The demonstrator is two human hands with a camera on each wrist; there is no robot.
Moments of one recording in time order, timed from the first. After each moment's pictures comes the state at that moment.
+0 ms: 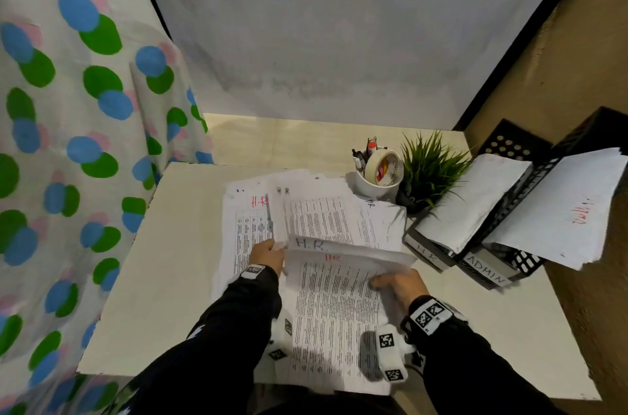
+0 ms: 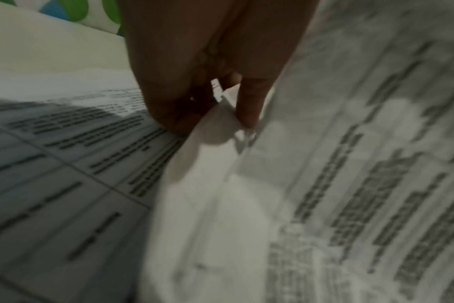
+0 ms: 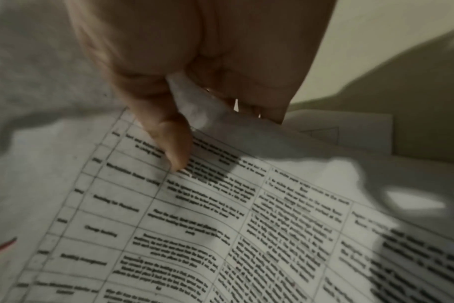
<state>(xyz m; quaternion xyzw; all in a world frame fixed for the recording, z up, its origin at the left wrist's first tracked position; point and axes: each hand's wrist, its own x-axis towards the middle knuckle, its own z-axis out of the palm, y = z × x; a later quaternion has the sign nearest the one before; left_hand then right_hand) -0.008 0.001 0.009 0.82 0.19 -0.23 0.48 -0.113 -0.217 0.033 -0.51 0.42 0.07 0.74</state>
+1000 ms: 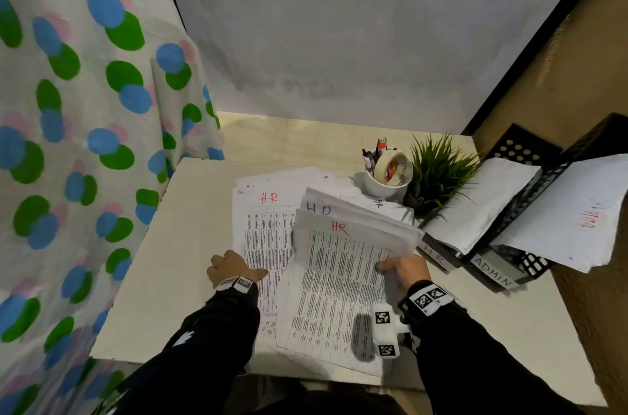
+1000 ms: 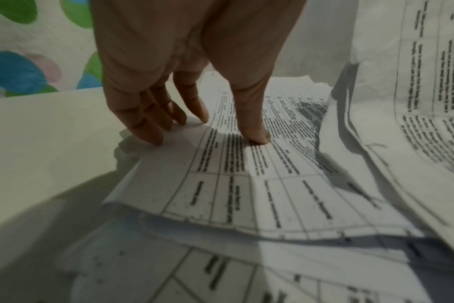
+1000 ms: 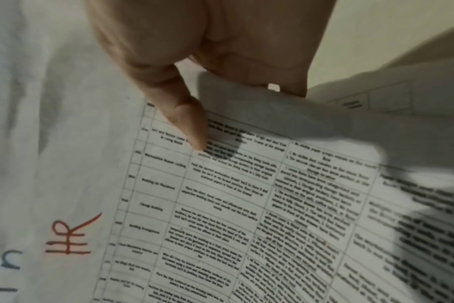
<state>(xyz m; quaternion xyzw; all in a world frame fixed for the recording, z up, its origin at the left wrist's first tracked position) -0.012 0.068 -0.022 0.93 0.23 -0.26 0.13 -0.085 -0.228 0.019 -0.59 0.48 0.06 0.64</state>
